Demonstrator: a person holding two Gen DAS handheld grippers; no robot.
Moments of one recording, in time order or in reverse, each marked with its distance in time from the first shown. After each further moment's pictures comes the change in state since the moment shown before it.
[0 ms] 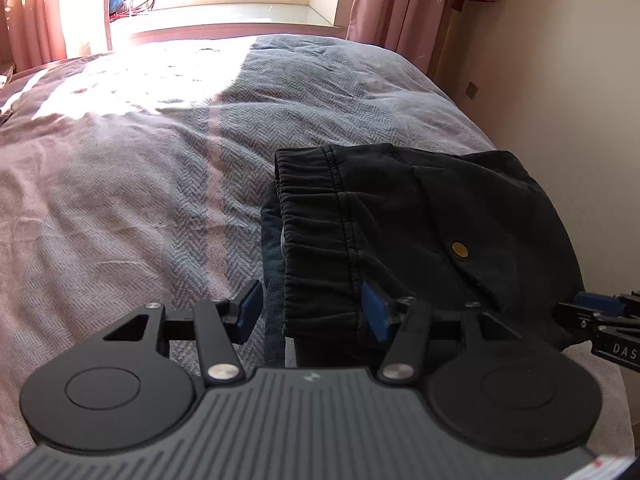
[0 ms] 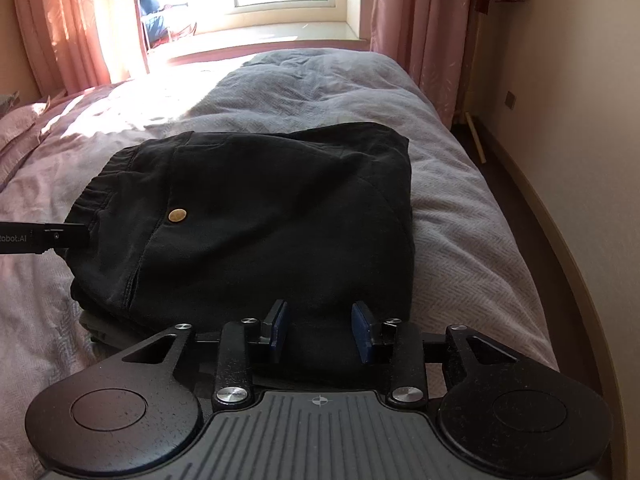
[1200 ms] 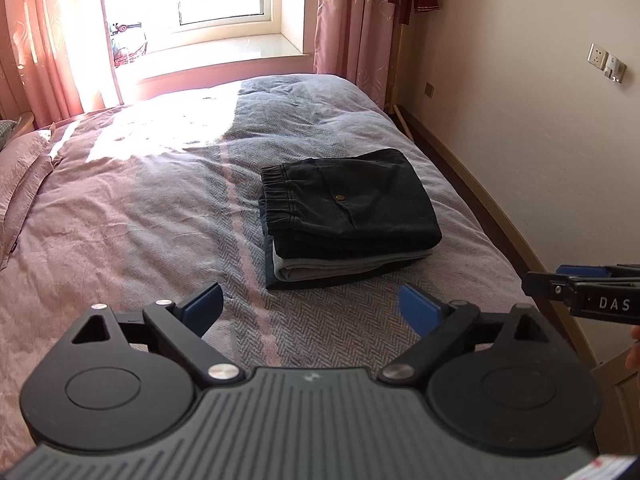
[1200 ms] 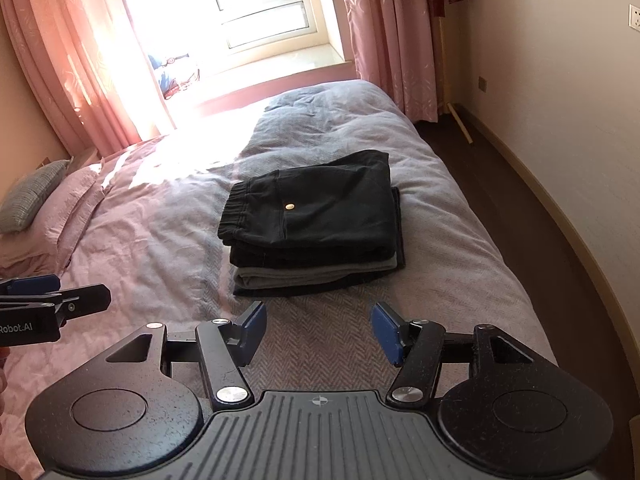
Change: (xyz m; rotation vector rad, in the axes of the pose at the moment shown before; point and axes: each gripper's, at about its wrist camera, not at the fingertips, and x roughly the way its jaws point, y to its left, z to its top) left arm -0.312 -0.060 -0.066 0.119 -0.030 -0.001; right arm -0.301 0.046 -0.062 0.220 -0.044 0.085
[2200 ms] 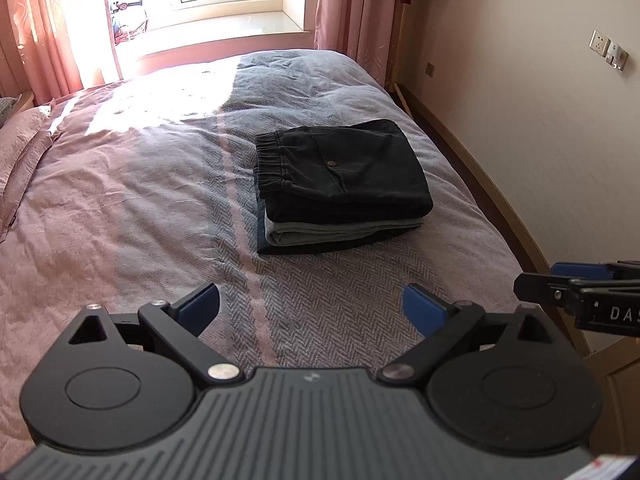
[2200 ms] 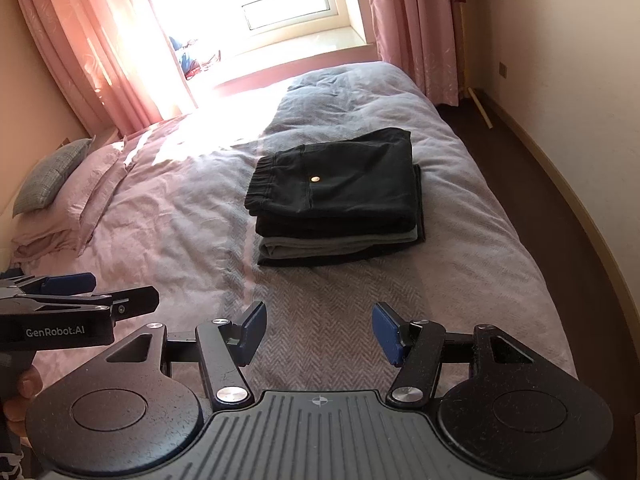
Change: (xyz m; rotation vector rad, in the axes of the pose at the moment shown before) left arm -0.004 -0.013 -0.022 -0.013 0.067 0.000; right arm -0.017 0.011 -0.020 -0.022 0.059 0.057
